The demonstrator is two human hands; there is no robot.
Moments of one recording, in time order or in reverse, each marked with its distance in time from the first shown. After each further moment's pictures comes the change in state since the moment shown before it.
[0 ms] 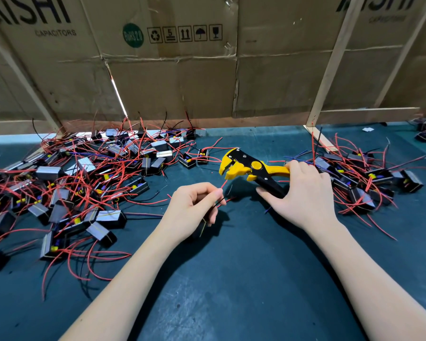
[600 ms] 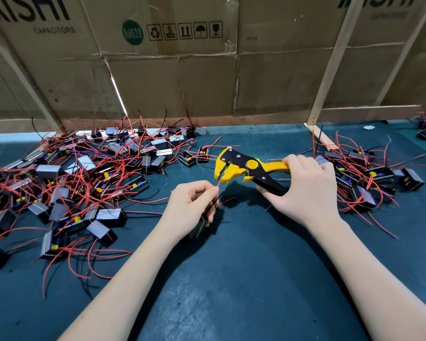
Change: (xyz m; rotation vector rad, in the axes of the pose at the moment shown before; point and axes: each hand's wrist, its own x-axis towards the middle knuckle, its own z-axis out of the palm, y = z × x) left_hand 0.003 -0.002 0.000 0.006 0.052 -0.035; right_hand 0.002 -0.002 -0.009 0.017 0.134 -0.115
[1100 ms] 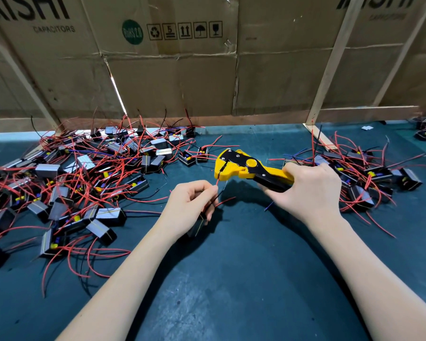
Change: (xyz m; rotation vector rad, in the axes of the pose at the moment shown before) left_hand 0.001 -0.004 -0.003 -0.011 -0.032 0.007; right_hand -0.001 -0.002 -0.005 0.036 0.082 0.007
